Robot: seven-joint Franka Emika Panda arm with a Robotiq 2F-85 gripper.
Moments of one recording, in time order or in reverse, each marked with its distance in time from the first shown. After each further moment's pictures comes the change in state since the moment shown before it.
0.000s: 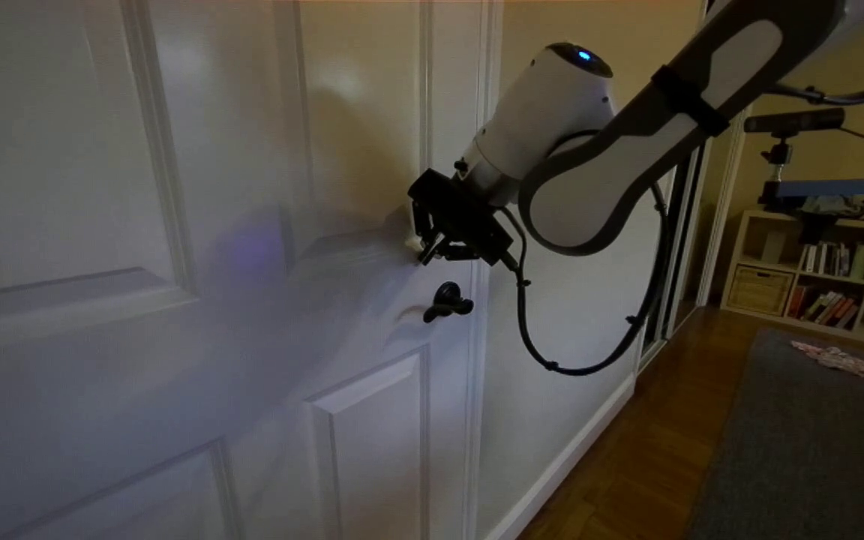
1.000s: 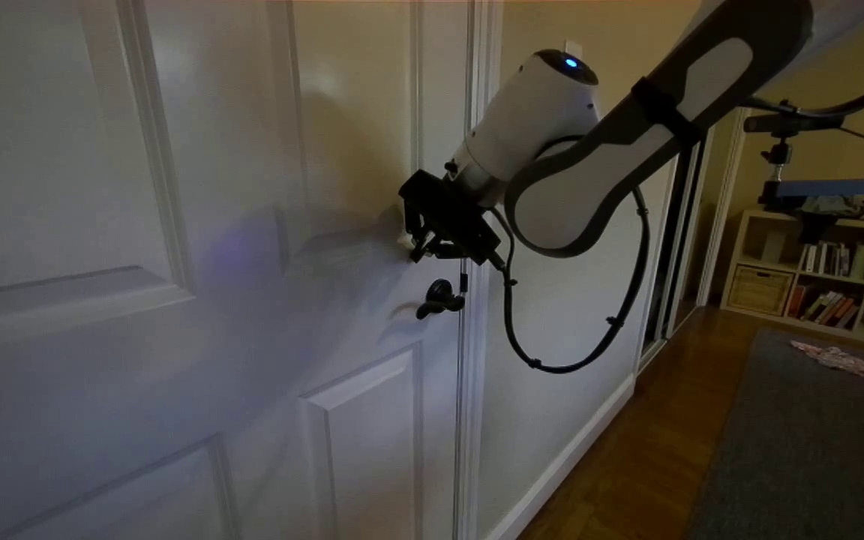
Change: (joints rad) arm -0.035 0.047 0.028 0.076 0.000 -0.002 -0.008
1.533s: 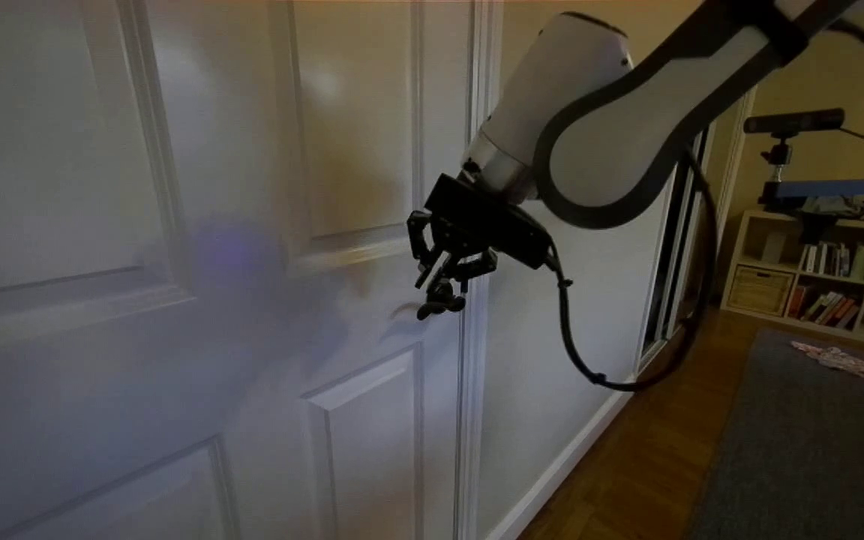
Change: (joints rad) arm -0.070 -0.202 0.209 -0.225 0.088 -0.135 -0.353
